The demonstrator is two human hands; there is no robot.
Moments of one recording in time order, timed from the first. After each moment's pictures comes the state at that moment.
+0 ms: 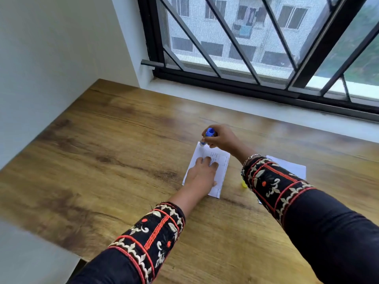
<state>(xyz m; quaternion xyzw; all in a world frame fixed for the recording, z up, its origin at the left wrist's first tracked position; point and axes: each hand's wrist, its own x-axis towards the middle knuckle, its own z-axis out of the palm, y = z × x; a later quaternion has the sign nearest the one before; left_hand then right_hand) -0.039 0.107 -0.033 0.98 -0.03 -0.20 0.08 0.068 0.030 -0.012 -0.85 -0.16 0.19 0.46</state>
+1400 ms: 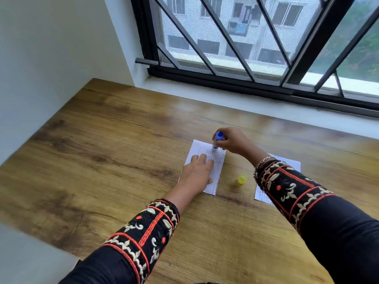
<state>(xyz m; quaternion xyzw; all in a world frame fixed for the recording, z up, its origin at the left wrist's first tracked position) -0.040 0.112 -0.040 0.98 -0.06 -0.17 0.08 0.064 -0.007 -0.009 -0.92 -0.18 0.16 0.32</state>
